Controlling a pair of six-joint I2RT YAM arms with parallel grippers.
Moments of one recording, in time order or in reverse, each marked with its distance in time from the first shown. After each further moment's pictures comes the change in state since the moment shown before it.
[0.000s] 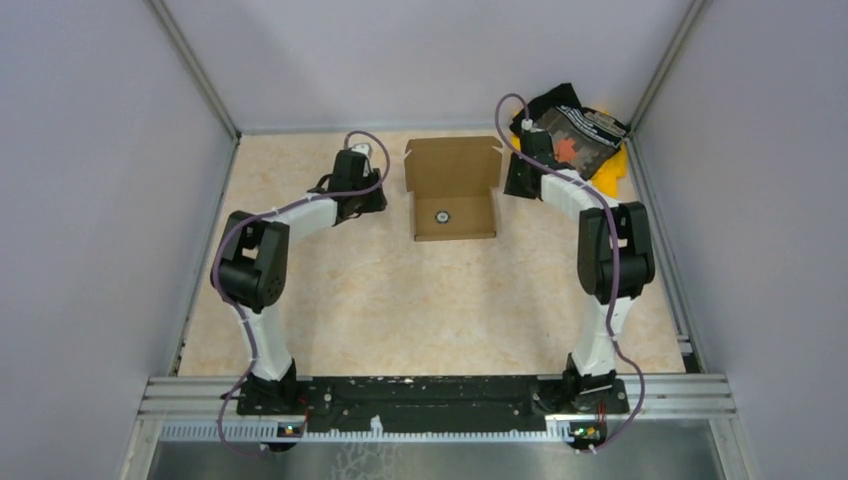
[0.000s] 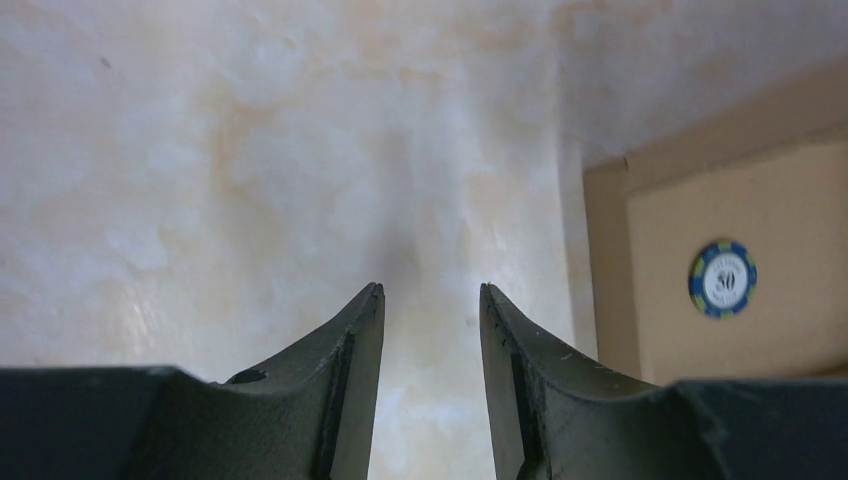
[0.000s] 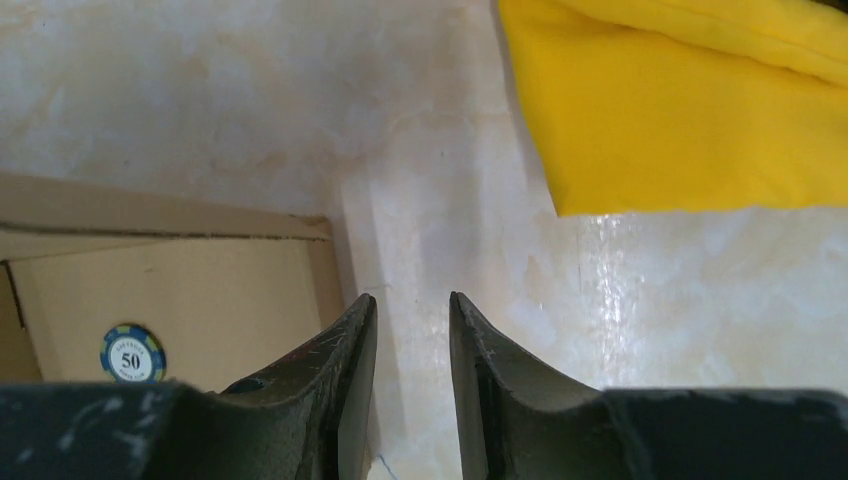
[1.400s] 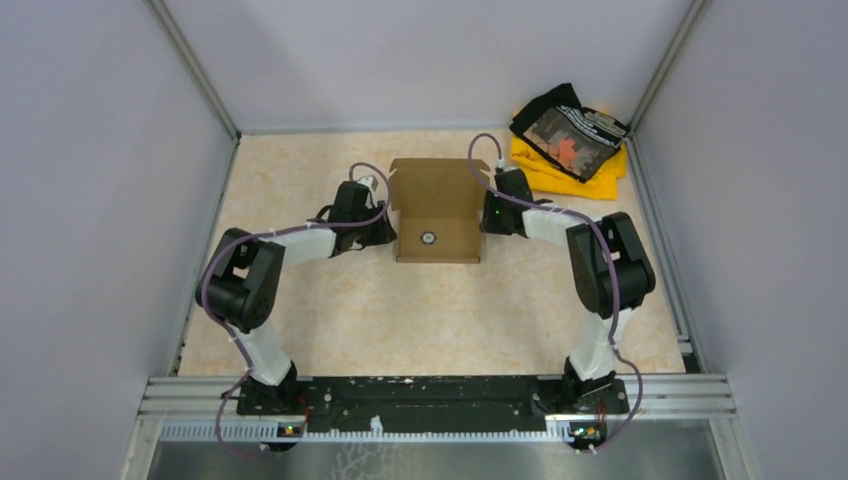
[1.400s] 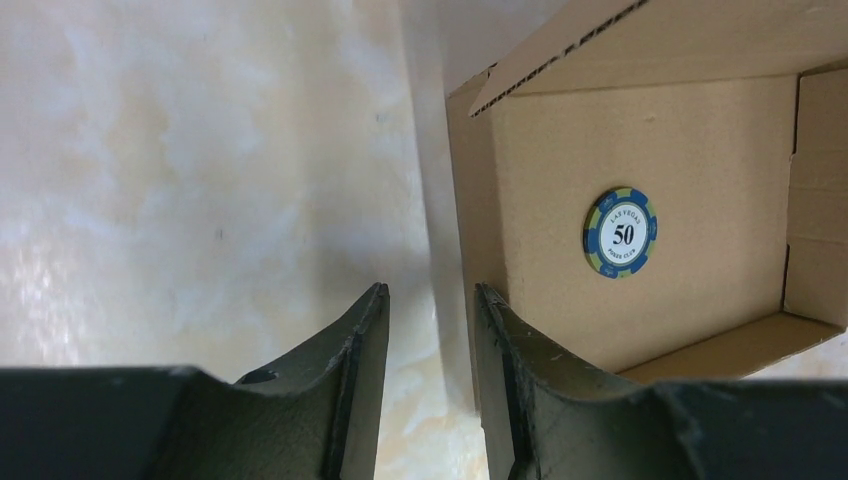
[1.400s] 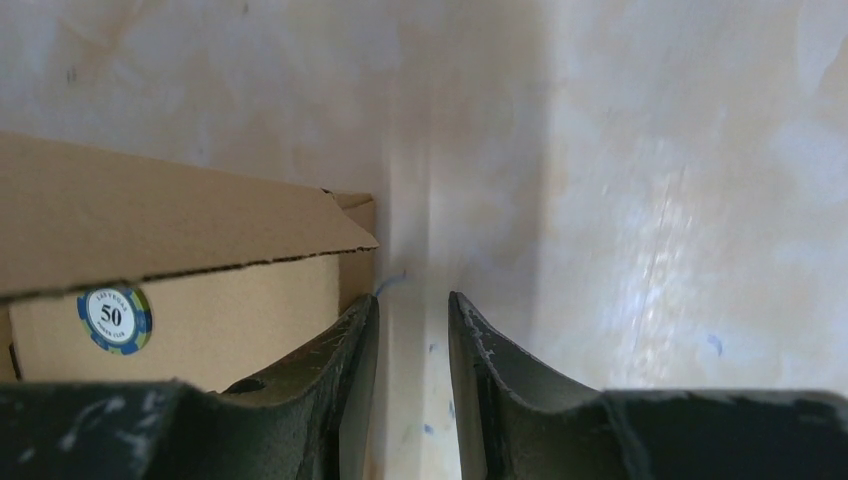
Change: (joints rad) left arm -0.041 -0.089 -0.241 0.111 0.158 -0.122; right arm 0.144 -0.039 -0.267 0.197 -0.080 0.077
